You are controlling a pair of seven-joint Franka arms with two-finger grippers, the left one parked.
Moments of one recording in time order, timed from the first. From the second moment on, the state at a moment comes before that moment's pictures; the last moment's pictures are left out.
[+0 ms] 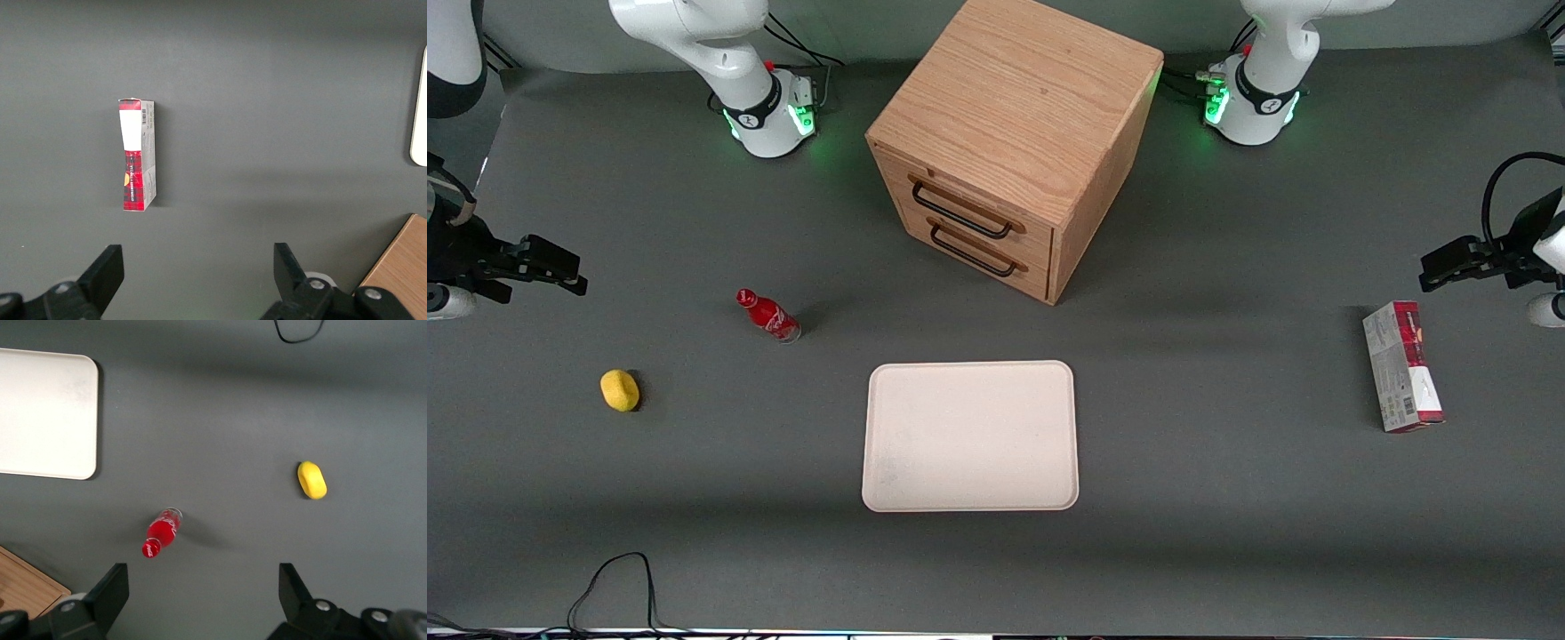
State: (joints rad) arm 0.04 0.07 -0.05 -1.55 0.00 1.63 -0.10
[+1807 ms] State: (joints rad) arm 0.75 0.27 -0.02 -1.41 0.04 1.63 -0.27
